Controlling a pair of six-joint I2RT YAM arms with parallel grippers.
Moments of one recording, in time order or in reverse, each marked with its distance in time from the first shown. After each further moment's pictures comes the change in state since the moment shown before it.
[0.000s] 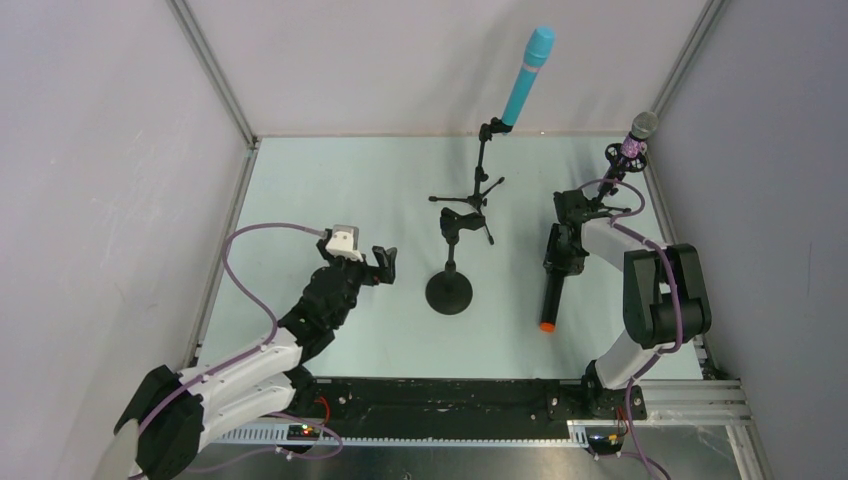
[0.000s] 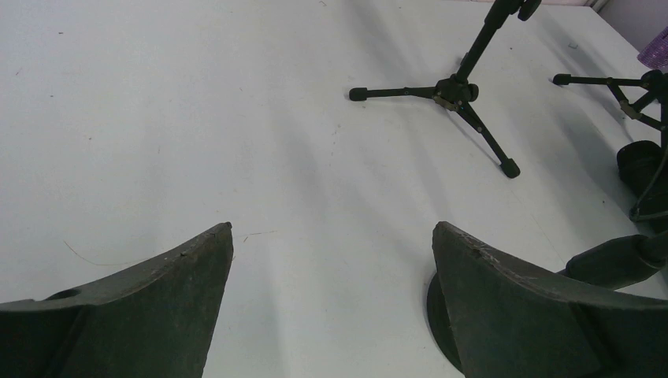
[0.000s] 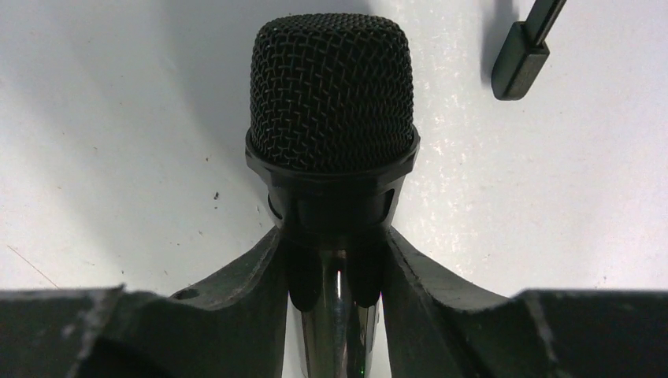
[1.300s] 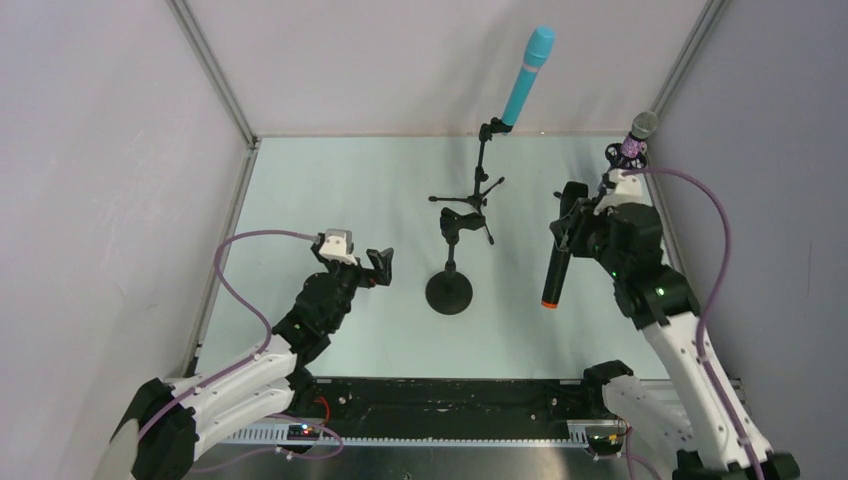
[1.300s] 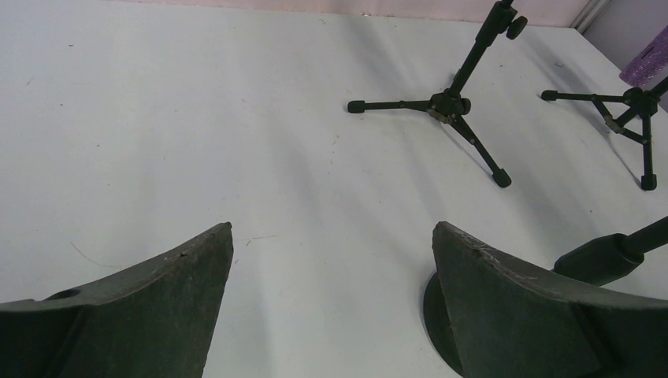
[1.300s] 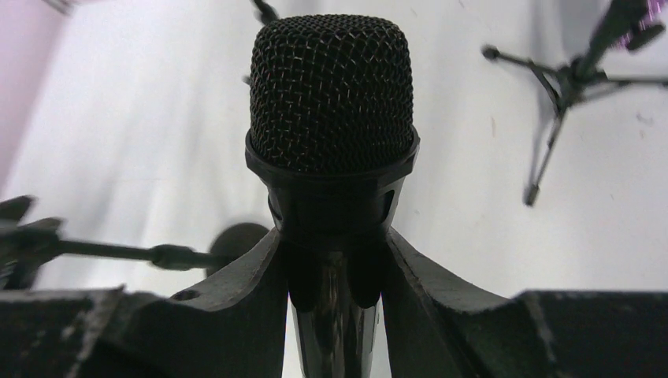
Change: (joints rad) left arm 0.000 -0.081 -0.033 0.003 -0.005 0.002; right arm 0.131 -0.822 -0.010 -0.008 -0.089 -0.064
